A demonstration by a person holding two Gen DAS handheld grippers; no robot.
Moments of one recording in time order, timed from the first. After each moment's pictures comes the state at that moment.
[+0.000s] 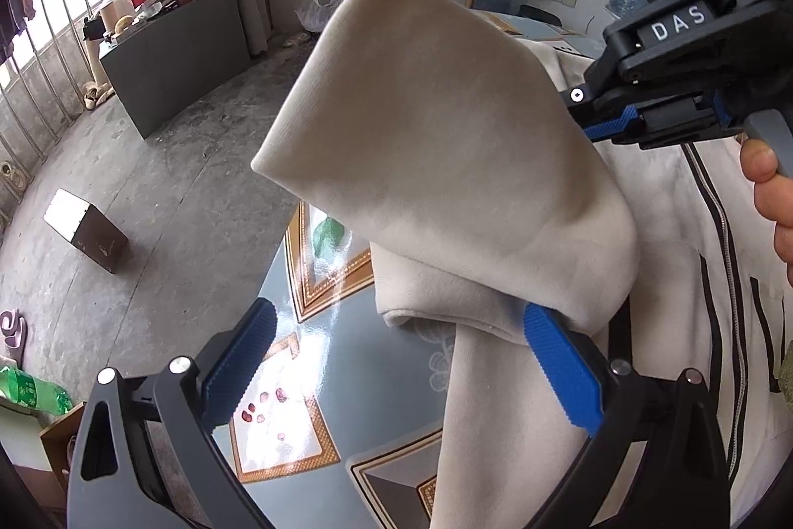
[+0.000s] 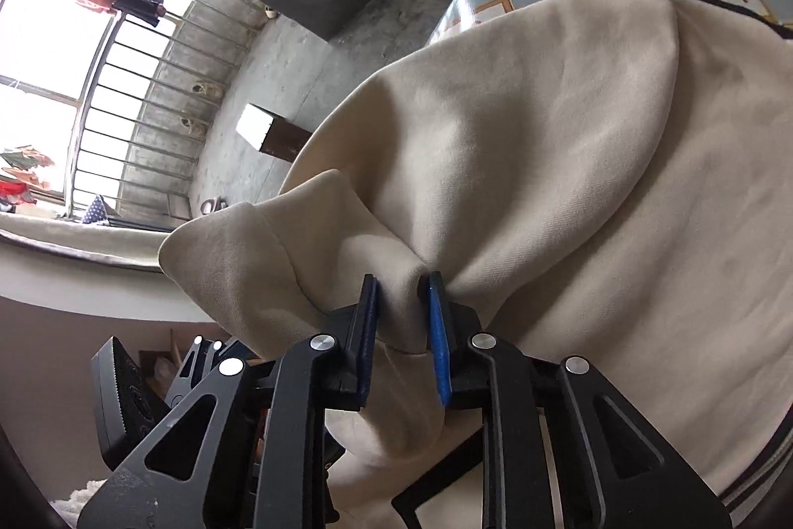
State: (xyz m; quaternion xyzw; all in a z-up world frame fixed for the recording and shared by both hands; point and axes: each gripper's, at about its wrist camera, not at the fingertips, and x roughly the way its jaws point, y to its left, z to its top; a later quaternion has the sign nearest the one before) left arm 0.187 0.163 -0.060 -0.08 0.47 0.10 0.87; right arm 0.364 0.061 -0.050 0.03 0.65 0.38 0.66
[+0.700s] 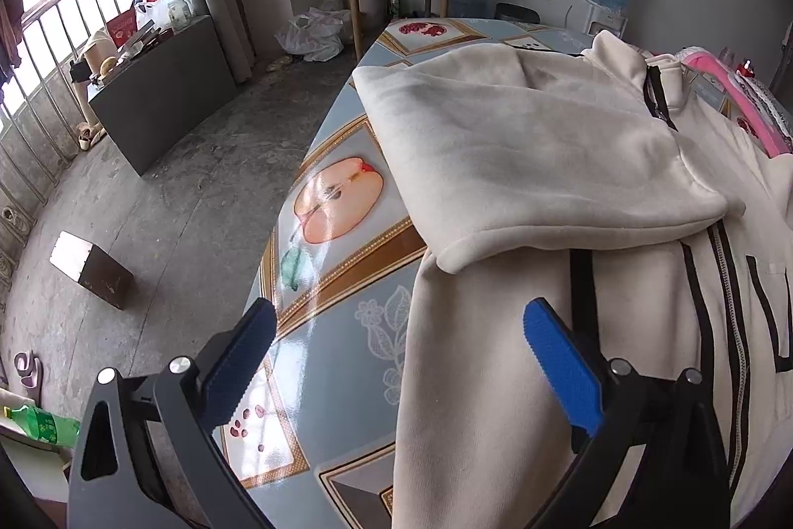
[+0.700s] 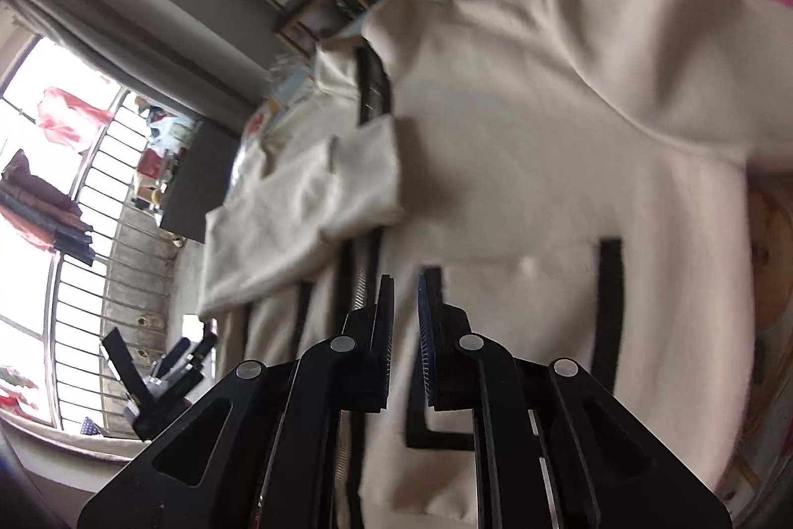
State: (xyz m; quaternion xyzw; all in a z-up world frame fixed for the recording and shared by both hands) left arm 0.195 0.130 -0.050 -0.03 0.46 0.08 0.88; right arm 0.243 -0.264 -0.049 0.25 0.54 0.10 0.80
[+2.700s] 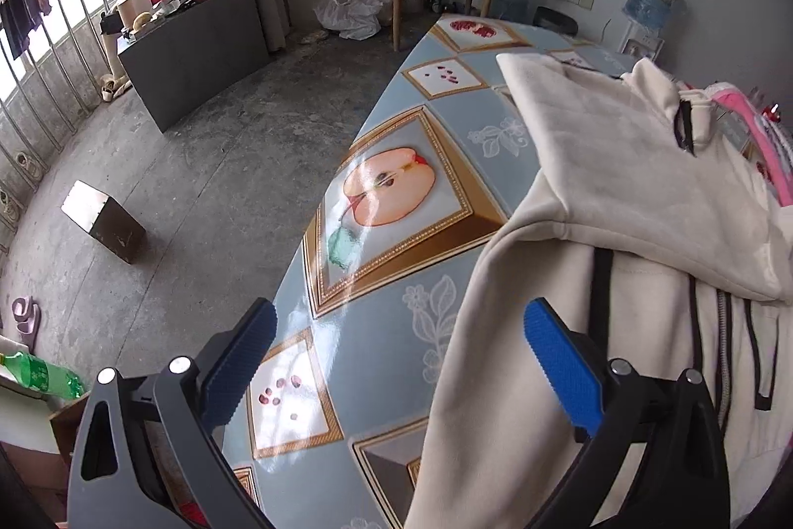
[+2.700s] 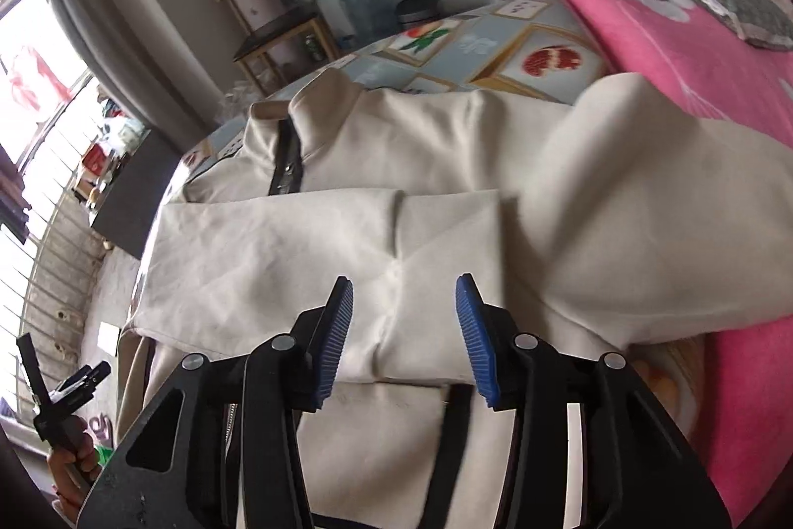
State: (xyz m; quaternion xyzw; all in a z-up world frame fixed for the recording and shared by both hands) left arm 0.178 0.161 -0.031 -0.09 0.47 0.12 0.87; right arm 0.291 -0.277 -0.030 0.11 0.49 0.07 0.86
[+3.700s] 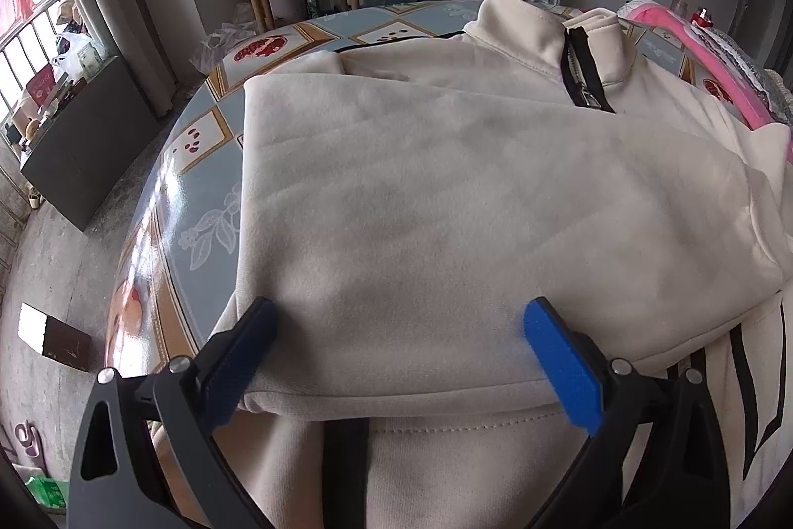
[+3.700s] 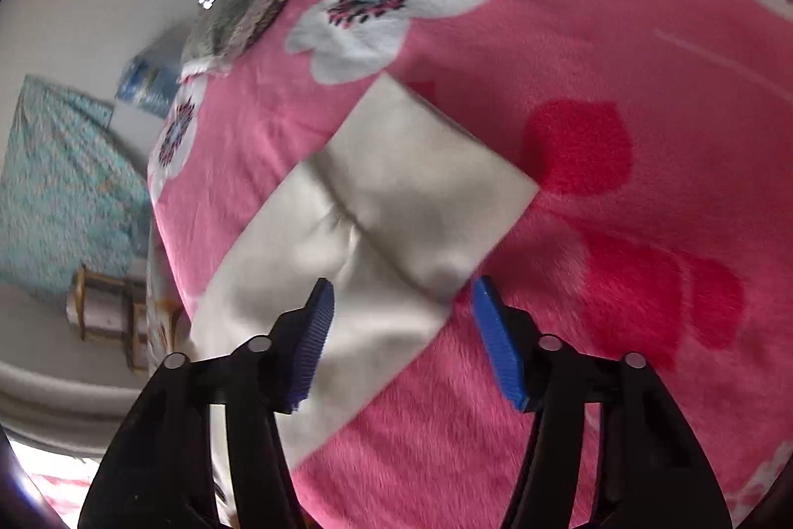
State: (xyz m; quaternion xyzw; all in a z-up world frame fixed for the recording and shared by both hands) left arm 0.302 0.031 -0.071 0.01 0.48 0.00 0.88; right arm 0.153 -0.706 -0.041 0.48 0.37 -0.28 0.74
